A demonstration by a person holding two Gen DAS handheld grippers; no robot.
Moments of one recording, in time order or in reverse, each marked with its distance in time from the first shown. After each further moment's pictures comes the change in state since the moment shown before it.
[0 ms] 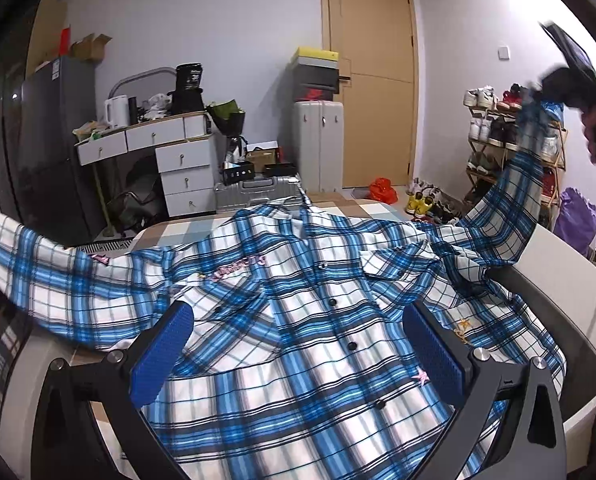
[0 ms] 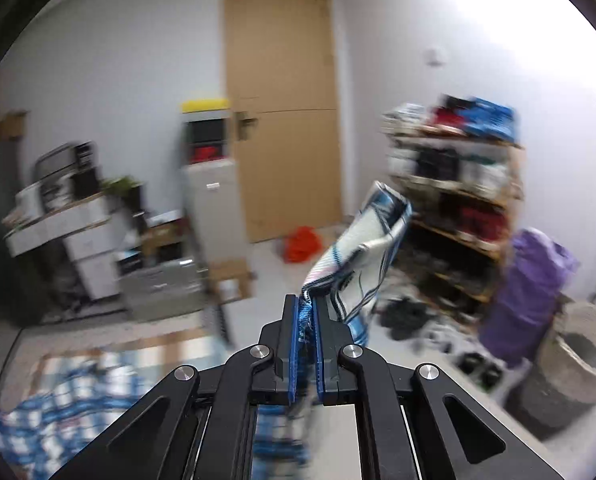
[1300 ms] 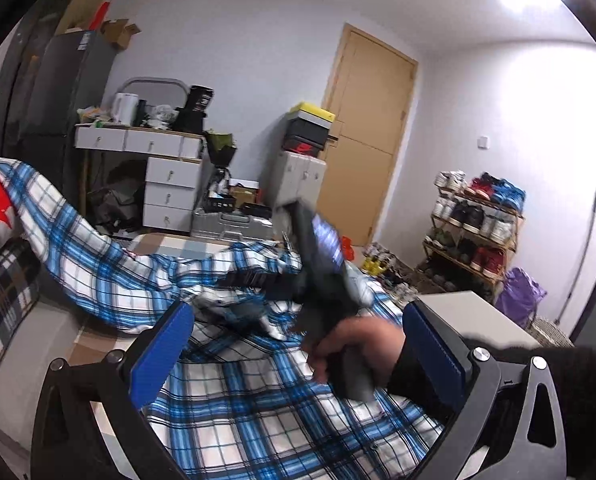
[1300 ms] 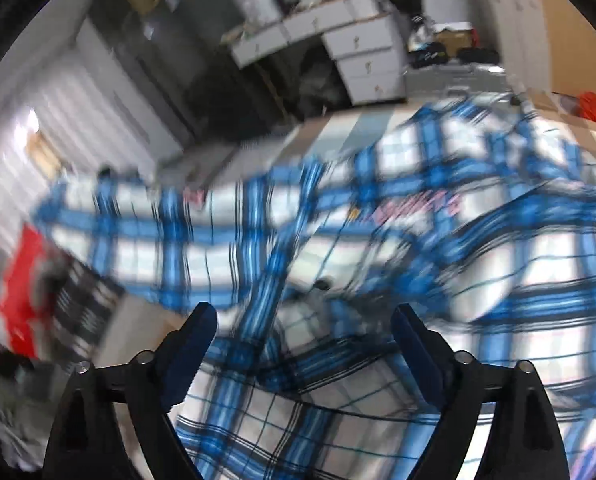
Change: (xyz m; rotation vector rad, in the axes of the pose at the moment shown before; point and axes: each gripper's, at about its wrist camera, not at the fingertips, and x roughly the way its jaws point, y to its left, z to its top) left arm -0.079 0.062 -0.017 -0.198 -0.173 -0.221; right arm 0.028 0.340 -0.265 -0.182 0.560 0.852
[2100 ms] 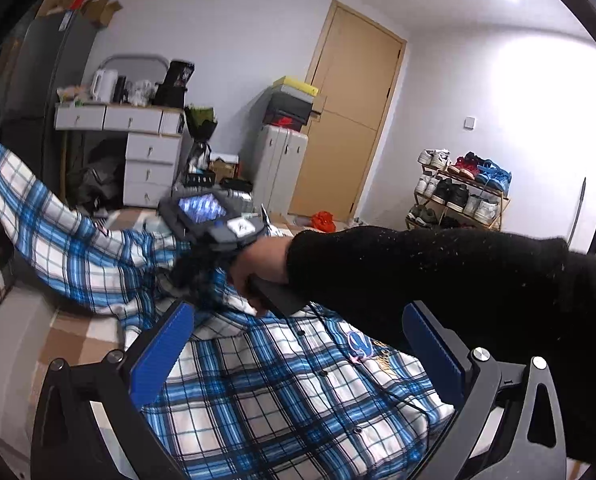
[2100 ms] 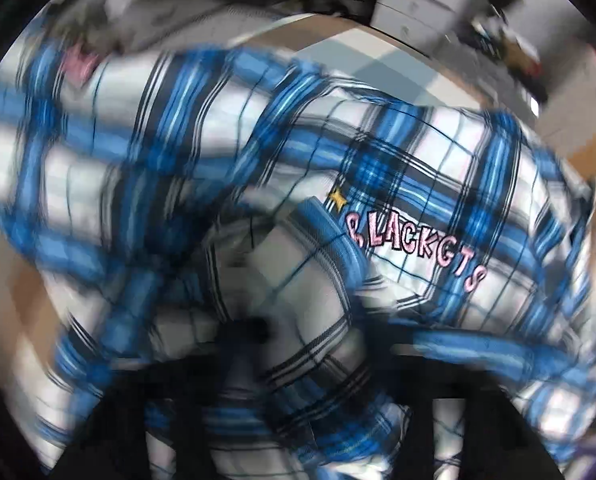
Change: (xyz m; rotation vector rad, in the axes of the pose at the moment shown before) left arm 0.015 -0.002 -0.001 -0.019 0.095 -0.066; right arm 0.144 0.025 0.055 -0.402 0.445 -0.340
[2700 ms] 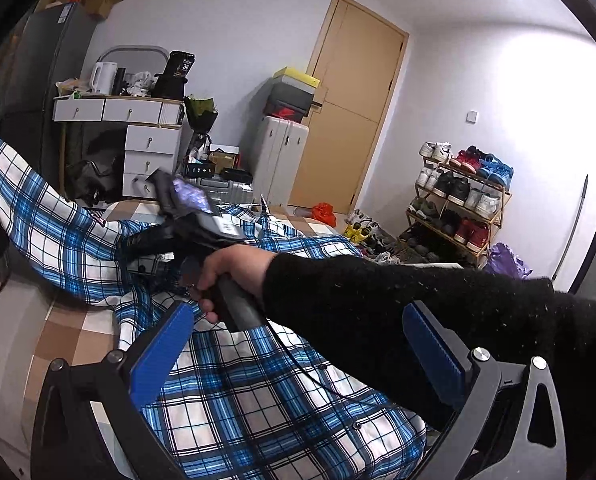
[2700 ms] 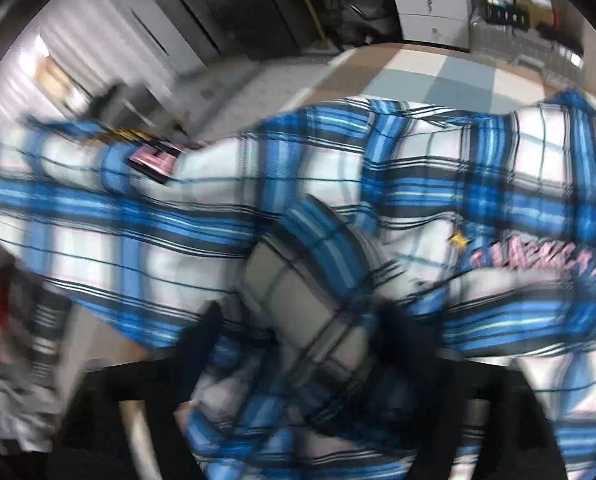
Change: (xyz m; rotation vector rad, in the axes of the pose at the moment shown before) left arm 0.003 -0.005 -0.002 0.000 0.028 0.005; right arm -0.001 0.011 -0.004 0.182 -0.173 0.463
